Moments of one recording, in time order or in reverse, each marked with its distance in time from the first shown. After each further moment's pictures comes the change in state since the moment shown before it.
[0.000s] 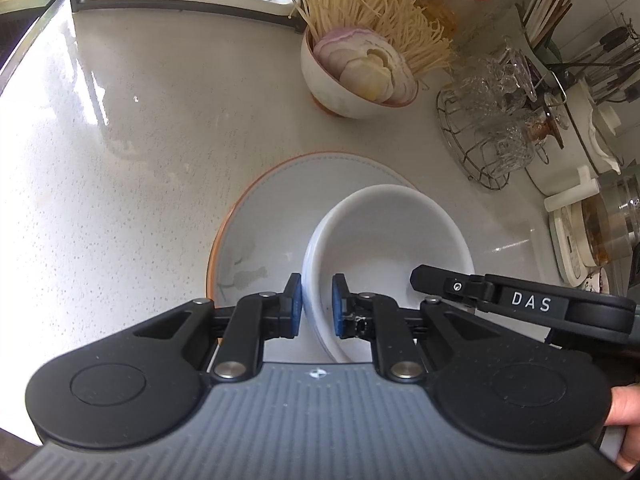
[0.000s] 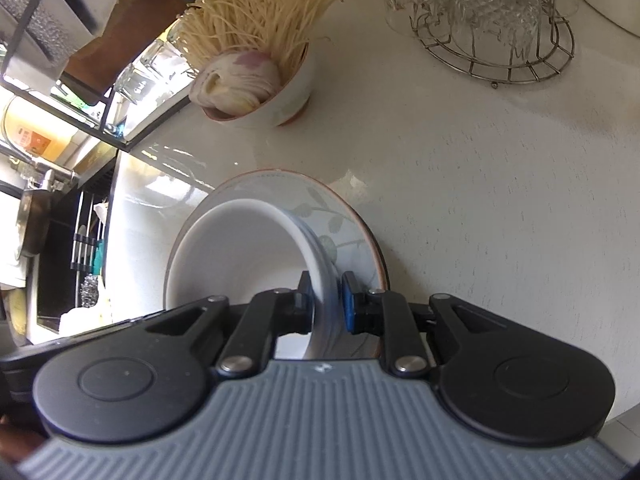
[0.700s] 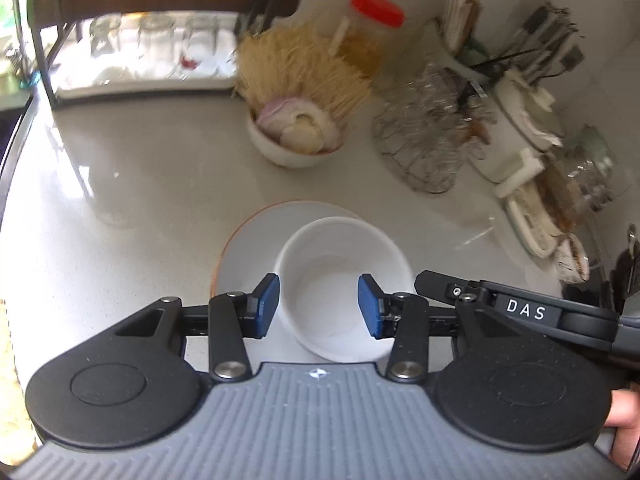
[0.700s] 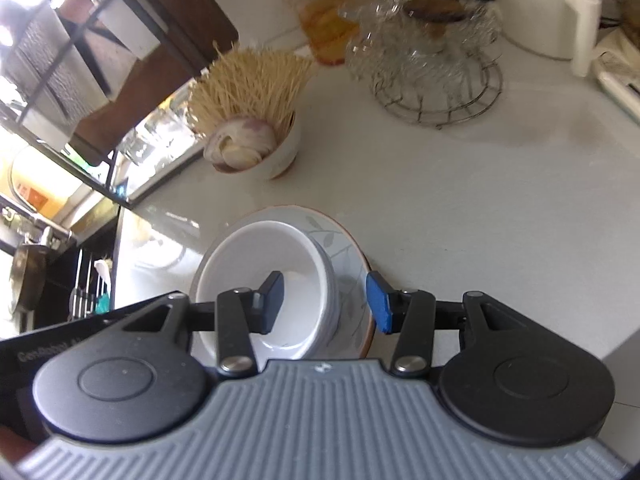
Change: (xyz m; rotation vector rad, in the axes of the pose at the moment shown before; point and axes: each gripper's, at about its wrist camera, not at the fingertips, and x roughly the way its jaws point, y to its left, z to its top) left arm -0.079 -0.025 -0.005 0.213 -0.107 -0.060; right arm -0.074 0.013 -0.045 0.096 -0.254 -0.075
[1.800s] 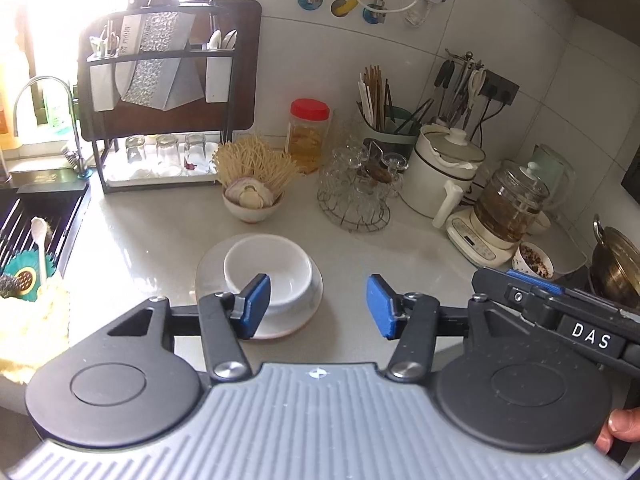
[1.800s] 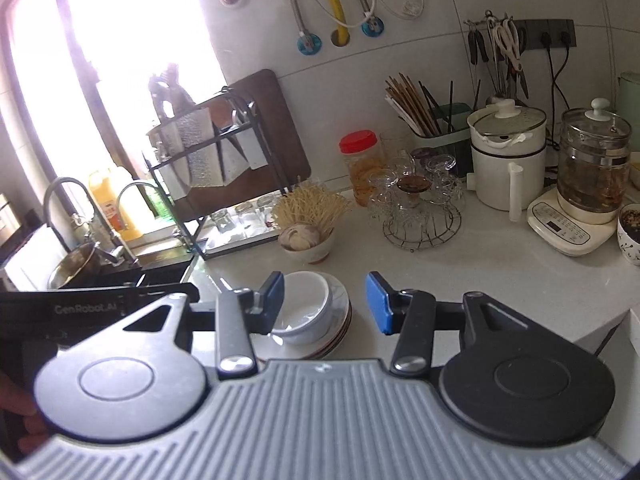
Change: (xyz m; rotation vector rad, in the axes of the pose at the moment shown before) left arm -0.174 -0.148 -0.142 0.133 -0.329 0.117; right arm -0.222 -0.043 -0.092 -0.257 -0.410 0.132
